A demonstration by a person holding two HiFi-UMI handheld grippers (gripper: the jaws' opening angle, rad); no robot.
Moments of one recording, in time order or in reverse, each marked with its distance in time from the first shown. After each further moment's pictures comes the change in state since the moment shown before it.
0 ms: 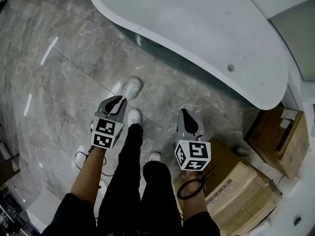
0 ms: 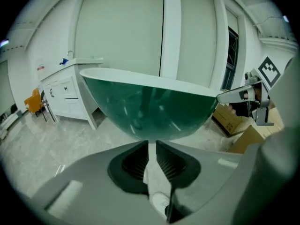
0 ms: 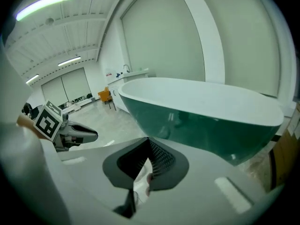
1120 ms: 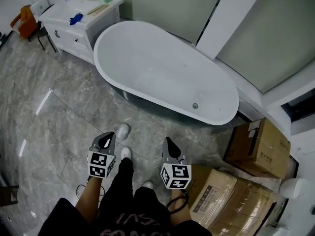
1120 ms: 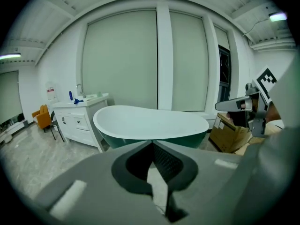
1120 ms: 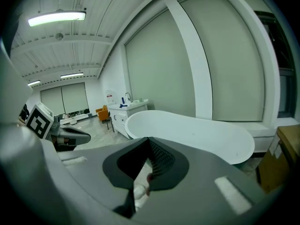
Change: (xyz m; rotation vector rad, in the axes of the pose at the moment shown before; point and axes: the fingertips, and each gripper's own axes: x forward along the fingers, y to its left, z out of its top) left arm -0.231 -0.064 0.166 0.028 -0.228 0.064; right arm -0.223 0.042 0.160 -0.006 -0.253 -0.063
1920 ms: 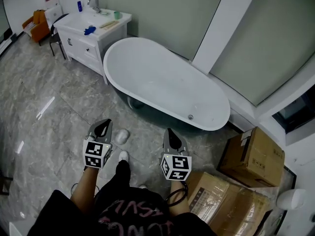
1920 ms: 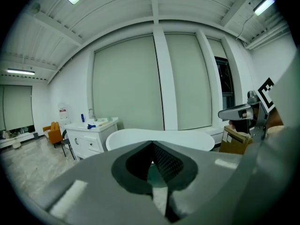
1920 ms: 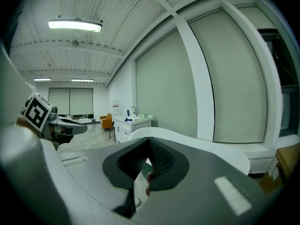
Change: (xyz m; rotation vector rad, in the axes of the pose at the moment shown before) left arm -0.105 -0.019 0.099 0.040 -0.232 0.134; right arm -0.084 0.007 0.083 -0.102 -0.171 0.034
